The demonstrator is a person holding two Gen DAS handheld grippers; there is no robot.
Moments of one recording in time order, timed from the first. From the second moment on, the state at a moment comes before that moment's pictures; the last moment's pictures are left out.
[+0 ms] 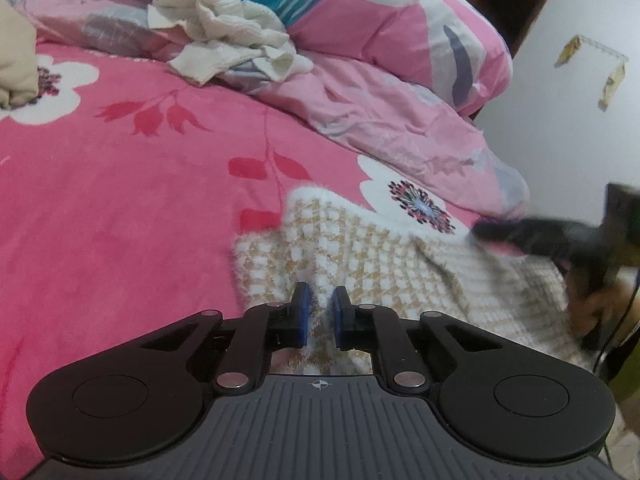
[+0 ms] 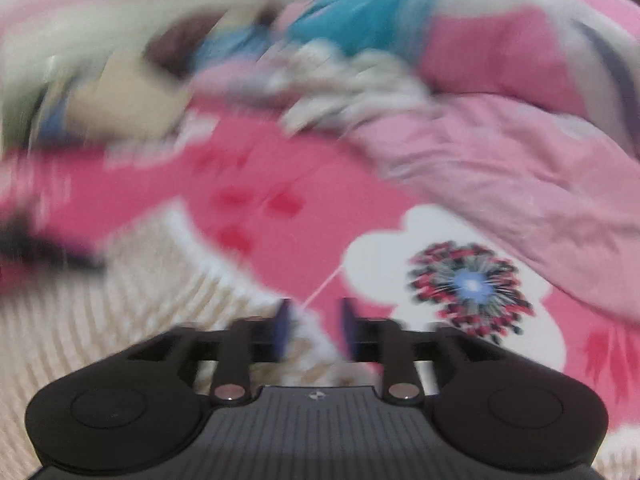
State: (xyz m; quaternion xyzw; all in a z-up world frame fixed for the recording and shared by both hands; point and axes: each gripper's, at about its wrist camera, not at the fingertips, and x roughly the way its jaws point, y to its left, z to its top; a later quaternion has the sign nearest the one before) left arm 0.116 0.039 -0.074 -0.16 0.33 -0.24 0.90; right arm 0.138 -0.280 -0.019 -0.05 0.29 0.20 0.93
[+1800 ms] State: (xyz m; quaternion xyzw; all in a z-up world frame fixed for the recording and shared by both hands) left arm 0.039 -0.015 -0.009 -0.11 0.27 -0.31 0.91; right arm -0.202 -0.476 0.158 0.09 0.10 -0.15 0.98
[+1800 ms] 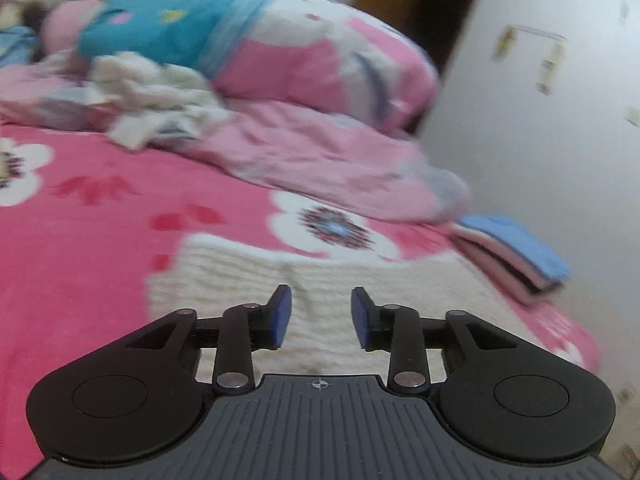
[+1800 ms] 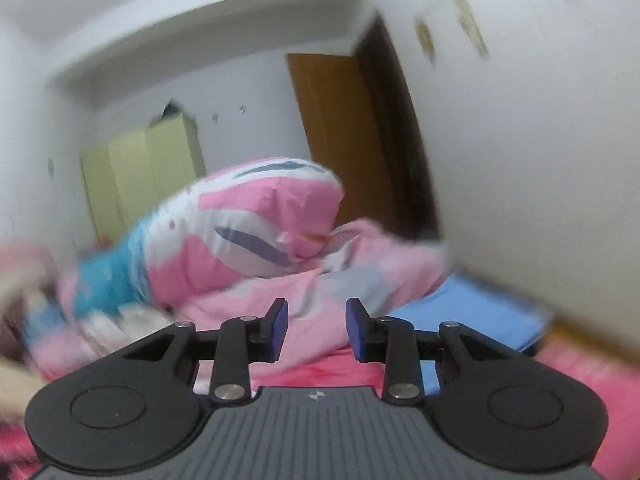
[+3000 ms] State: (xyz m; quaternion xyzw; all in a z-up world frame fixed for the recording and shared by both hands) left arm 0.032 -0.078 -0.063 -0.02 0.33 -0.34 0.88; right arm -0.156 -0.367 -0.036 0.07 0.28 -0.05 0.96
